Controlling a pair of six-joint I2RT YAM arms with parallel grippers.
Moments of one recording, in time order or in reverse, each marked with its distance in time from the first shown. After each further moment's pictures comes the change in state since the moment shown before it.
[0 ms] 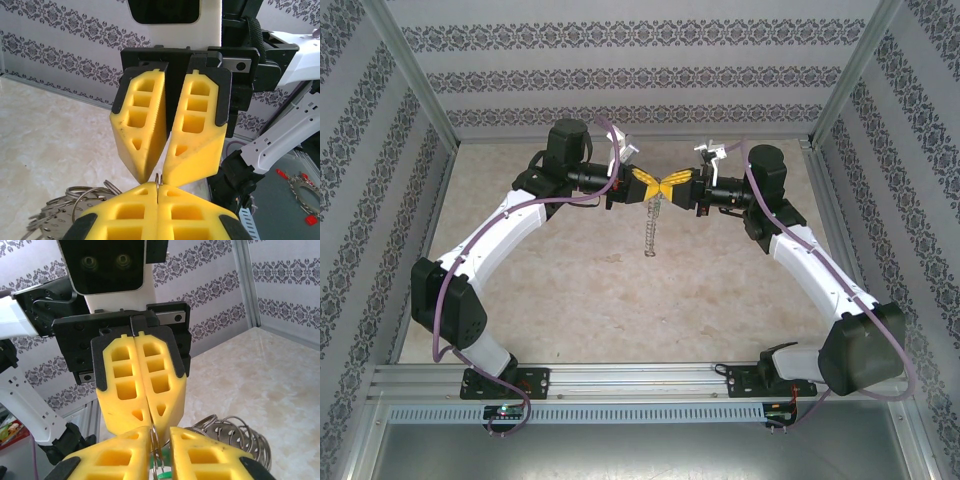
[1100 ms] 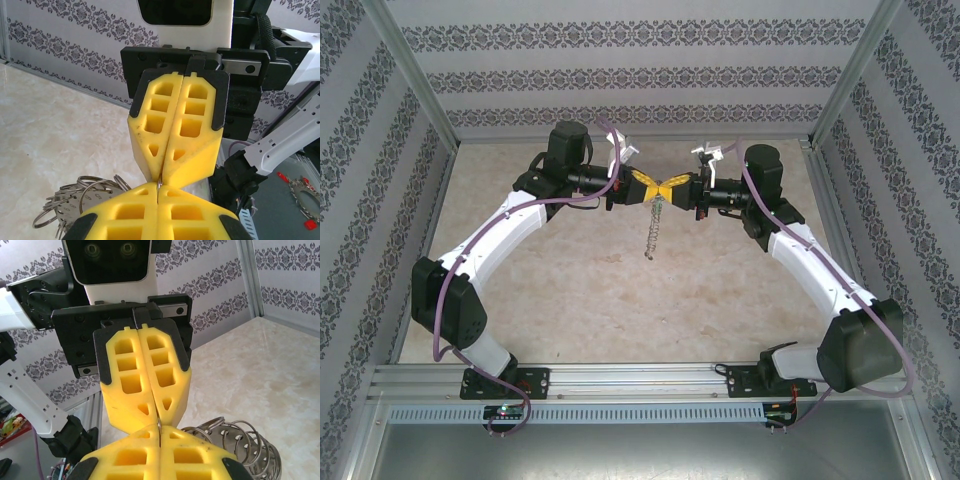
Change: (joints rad) left arm 0.002 0.000 -0.017 -0.001 -0.026 -0.024; right arm 0.005 0.016 0.018 -0.079 -0.008 -0.051
